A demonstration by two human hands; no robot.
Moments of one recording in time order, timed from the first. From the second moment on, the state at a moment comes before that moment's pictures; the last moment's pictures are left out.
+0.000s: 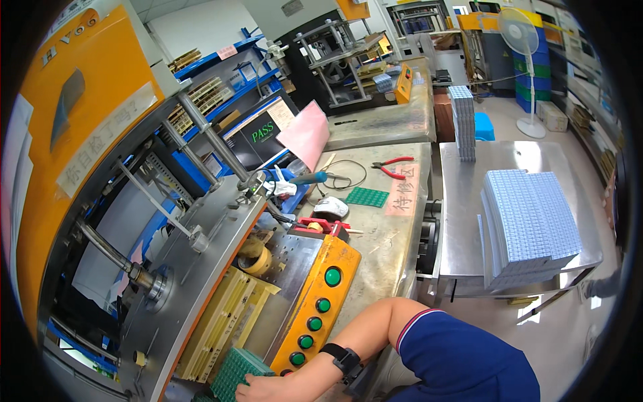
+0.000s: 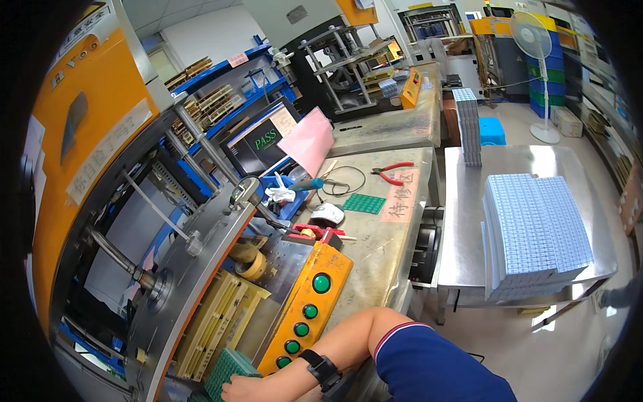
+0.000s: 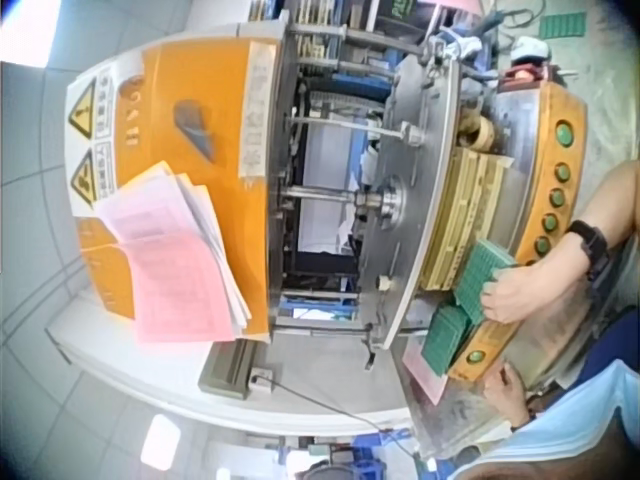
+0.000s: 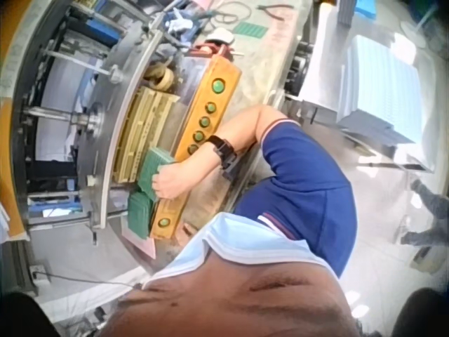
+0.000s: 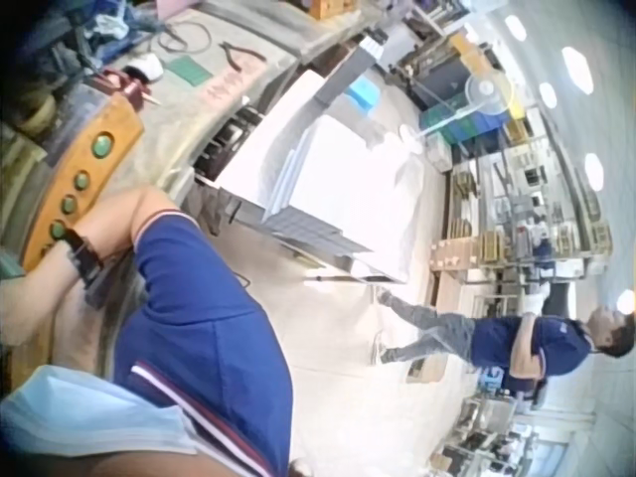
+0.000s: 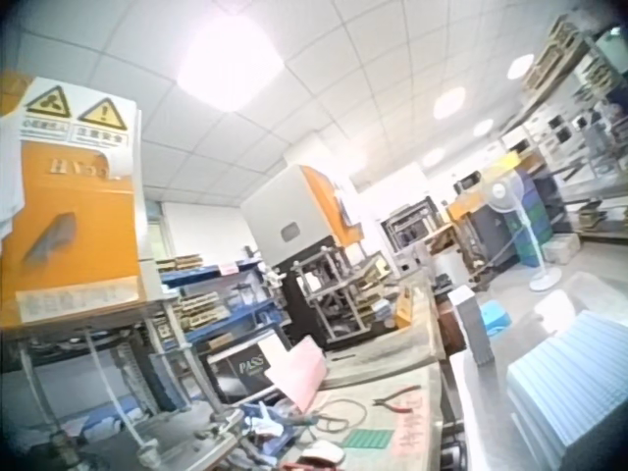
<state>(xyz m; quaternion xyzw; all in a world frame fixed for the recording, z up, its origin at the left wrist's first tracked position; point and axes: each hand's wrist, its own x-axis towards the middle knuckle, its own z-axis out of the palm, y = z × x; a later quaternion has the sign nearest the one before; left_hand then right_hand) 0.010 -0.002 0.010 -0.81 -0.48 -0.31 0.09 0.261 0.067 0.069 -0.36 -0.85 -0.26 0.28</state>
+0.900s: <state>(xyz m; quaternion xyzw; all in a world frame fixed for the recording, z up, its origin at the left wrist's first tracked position) 0.092 0.292 0.168 -0.92 -0.36 -0.13 0.02 0.298 0.083 0.115 -0.35 -0.85 -0.24 0.32</state>
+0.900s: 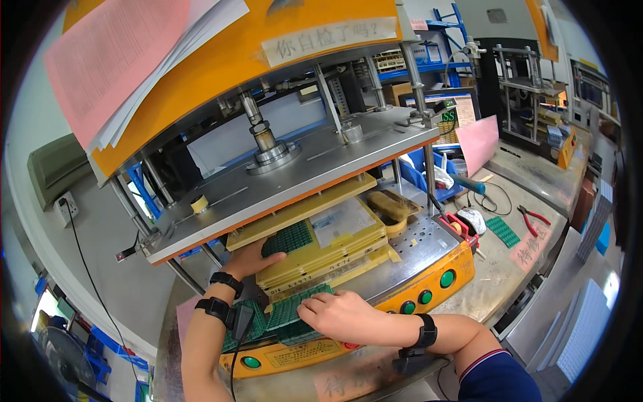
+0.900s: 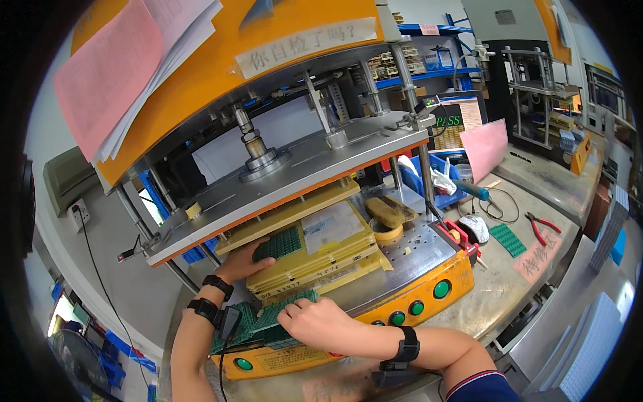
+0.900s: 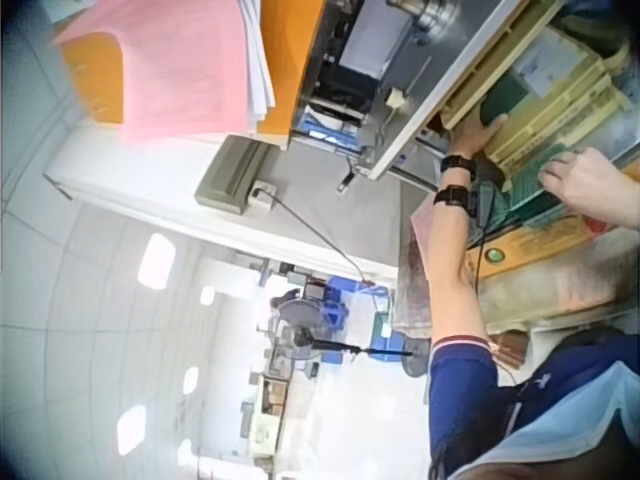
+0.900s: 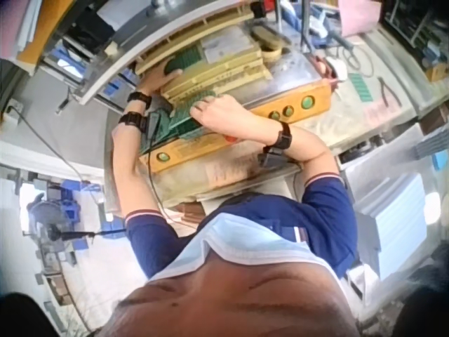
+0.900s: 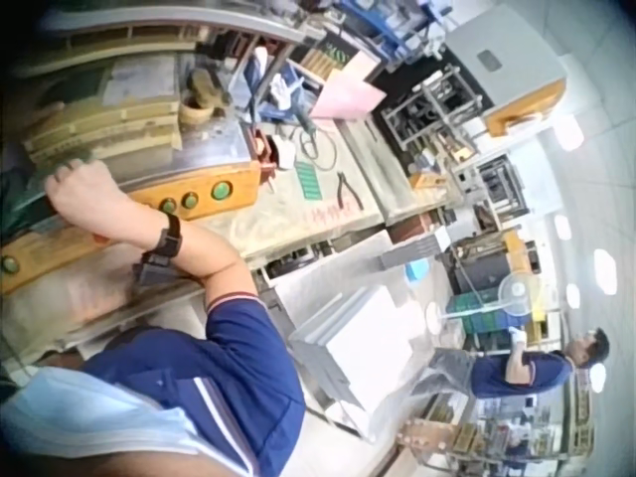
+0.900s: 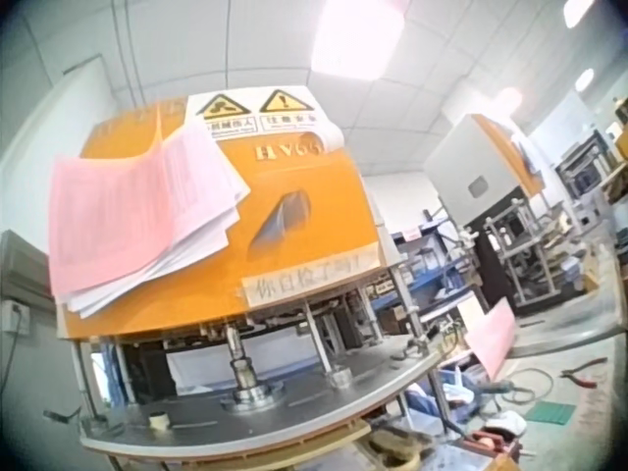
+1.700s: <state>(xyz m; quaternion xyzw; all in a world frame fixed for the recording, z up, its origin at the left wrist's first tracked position) -0.040 0.039 0.108 -0.87 -0.42 -0.27 0.04 0.327 0.108 0.112 -0.37 -0.91 0.00 0.18</state>
